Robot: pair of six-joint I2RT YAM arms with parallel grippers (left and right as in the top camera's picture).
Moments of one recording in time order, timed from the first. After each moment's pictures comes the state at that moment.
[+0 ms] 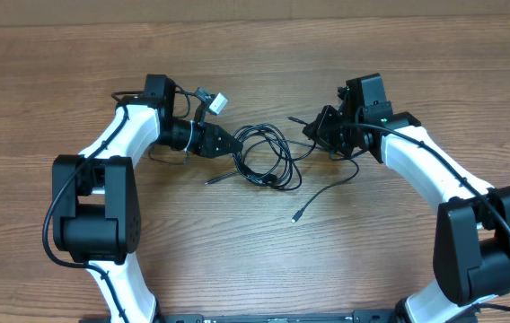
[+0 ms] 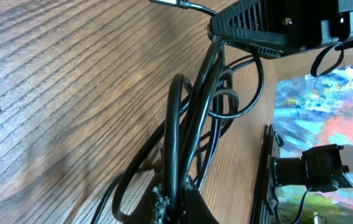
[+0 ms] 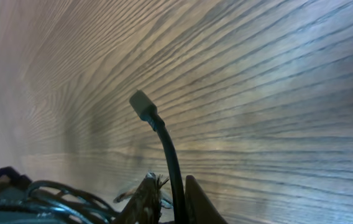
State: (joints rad) left arm -0.07 2.03 1.35 -0.81 1.07 0.39; right arm 0.24 1.78 1.15 -0.40 -0.45 0.76
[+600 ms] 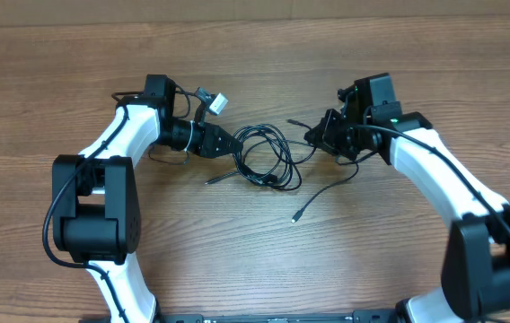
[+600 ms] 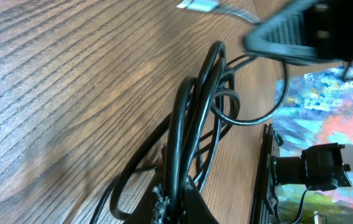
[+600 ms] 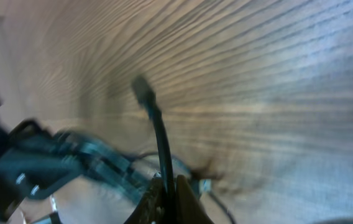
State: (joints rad) left arm -0.07 2.03 1.35 -0.81 1.08 0.39; right arm 0.22 1.69 1.15 -0.52 -0.55 0.66
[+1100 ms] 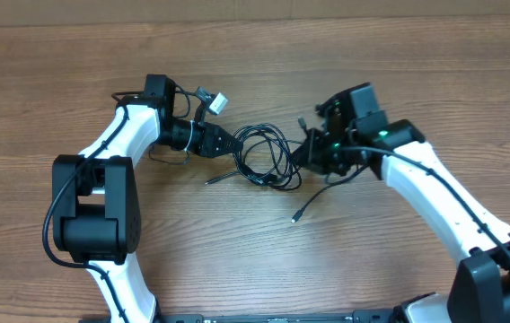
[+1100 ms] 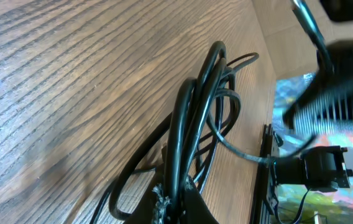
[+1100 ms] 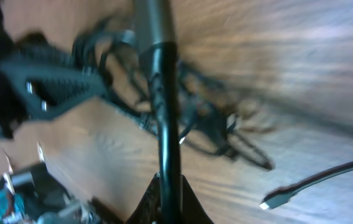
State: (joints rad) left arm -0.07 2.03 1.35 -0.81 1.08 0.39; right arm 0.37 1.60 1.16 -0.69 -0.56 0.58
